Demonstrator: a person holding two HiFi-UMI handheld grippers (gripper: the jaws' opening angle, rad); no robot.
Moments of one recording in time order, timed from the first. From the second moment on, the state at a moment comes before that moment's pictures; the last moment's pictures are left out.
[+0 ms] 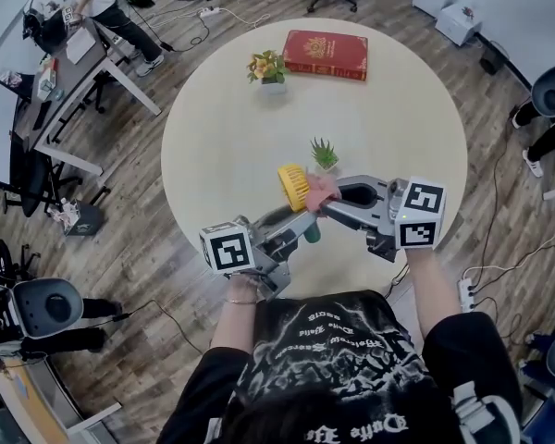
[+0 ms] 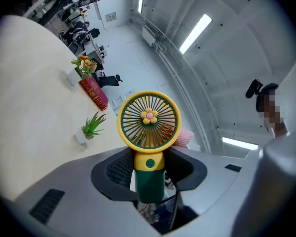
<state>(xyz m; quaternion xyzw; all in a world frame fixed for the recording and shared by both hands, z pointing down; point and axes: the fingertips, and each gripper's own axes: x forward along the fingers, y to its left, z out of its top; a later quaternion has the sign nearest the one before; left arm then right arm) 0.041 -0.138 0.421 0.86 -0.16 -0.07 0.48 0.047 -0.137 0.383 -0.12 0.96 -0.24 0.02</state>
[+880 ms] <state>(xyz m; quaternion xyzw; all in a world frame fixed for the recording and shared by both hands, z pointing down) -0.003 -0.151 0.546 0.81 -0.38 0.25 0.38 0.096 -0.160 0.398 -0.30 0.92 -0.23 0.05</state>
